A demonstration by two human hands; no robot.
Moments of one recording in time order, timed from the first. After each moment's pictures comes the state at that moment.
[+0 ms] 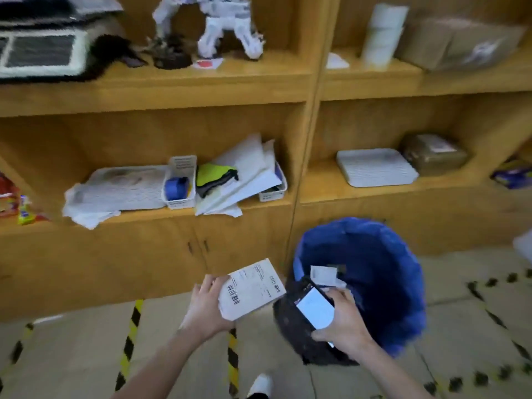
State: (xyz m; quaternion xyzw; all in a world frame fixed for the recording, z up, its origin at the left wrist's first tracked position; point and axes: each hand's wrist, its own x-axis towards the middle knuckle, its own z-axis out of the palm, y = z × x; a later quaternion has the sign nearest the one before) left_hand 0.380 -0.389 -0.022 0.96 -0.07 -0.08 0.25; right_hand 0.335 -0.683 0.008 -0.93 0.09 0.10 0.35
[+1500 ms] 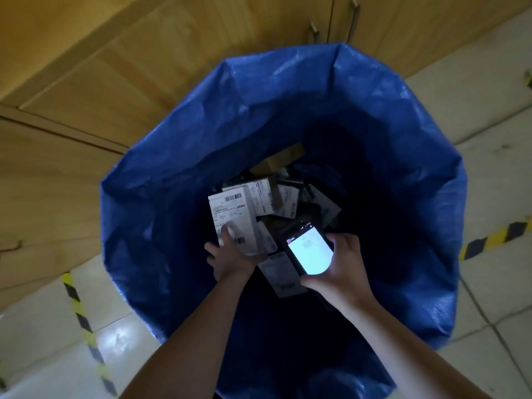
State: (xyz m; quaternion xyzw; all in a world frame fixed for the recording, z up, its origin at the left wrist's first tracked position) left_hand 0.589 -0.804 -0.454 0.89 0.23 -0.36 0.15; right_hand 0.505 -0.991 -0.388 -0.81 0.33 0.18 0.45
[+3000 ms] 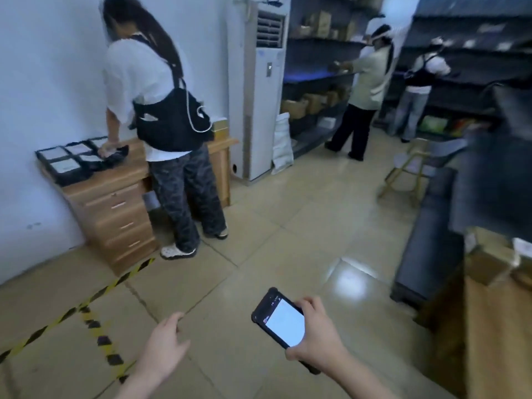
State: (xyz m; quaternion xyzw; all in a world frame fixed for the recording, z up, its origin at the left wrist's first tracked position) left_hand 0.174 -0.850 -0.004 0.45 -0.84 -0.30 0.03; right_hand -0.044 -0.614 0.072 -0.38 0.87 -0.27 0.18
